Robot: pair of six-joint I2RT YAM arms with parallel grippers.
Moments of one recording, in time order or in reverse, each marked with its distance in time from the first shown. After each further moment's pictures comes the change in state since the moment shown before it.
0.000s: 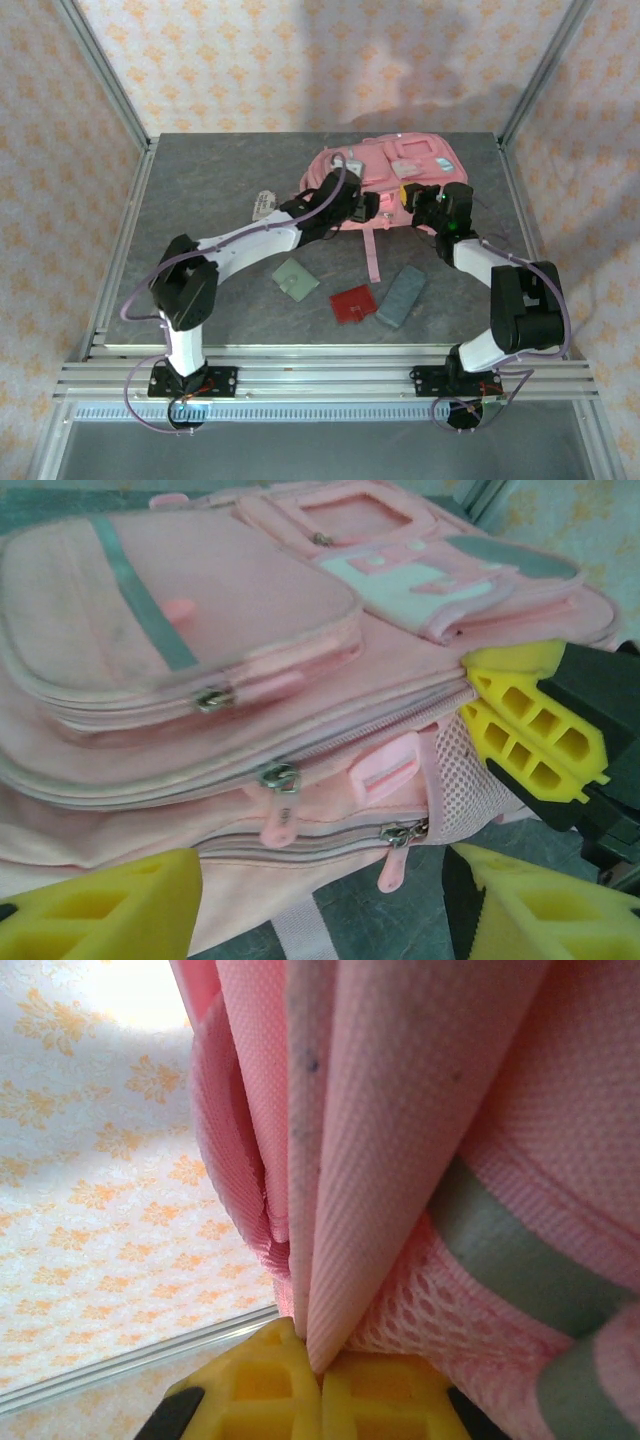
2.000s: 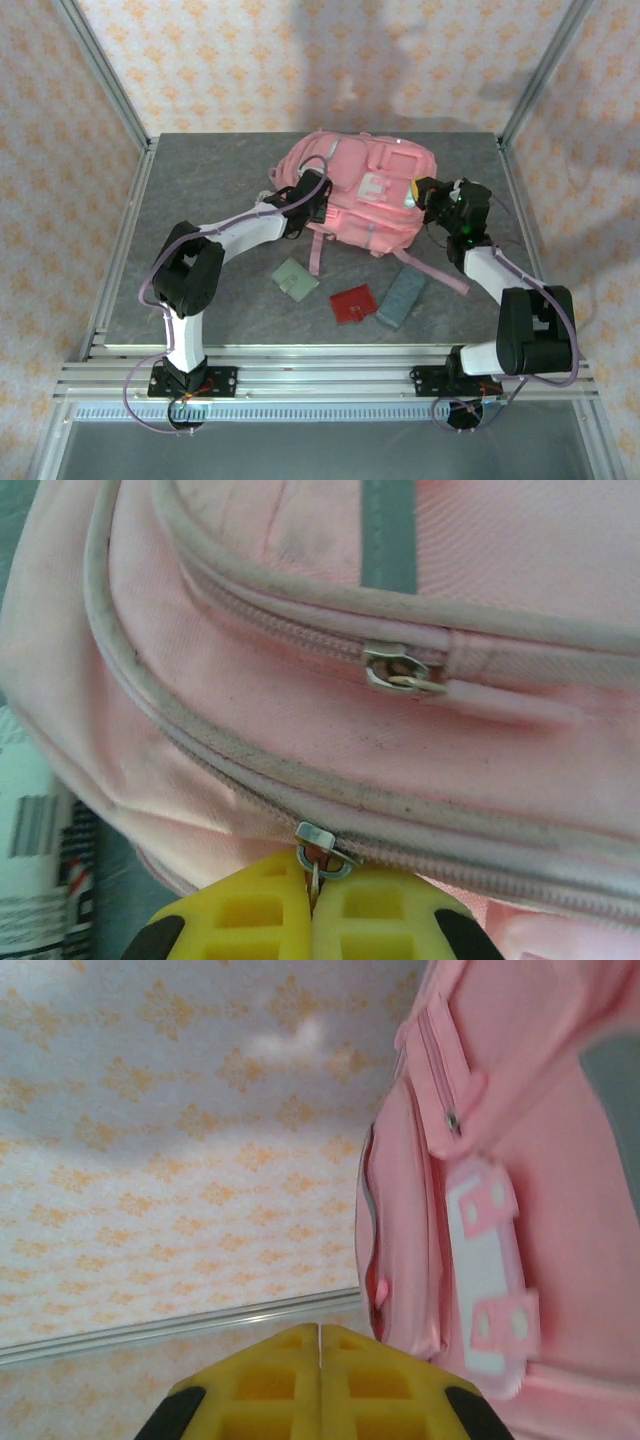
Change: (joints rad) left arm 0.198 0.030 -0.125 -0.117 -0.143 0.134; right arm -0.060 -0.127 -0.030 0.003 -0.044 -0.082
